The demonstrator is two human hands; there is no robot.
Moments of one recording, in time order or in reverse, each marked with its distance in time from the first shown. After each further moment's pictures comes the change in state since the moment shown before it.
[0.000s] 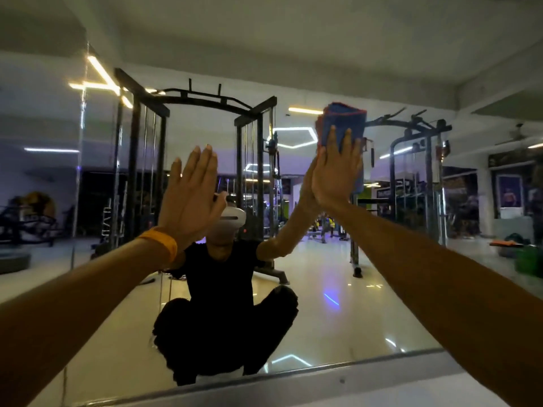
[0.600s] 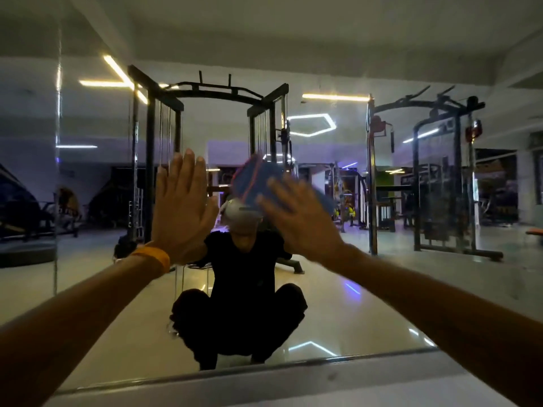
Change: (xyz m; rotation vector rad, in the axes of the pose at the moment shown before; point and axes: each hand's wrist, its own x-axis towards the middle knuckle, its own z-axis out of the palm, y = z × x) left_hand -0.022 0.038 0.016 -0.024 0.040 -0.105; right_hand -0.100 0.047 0.009 0.121 -0.140 -0.848
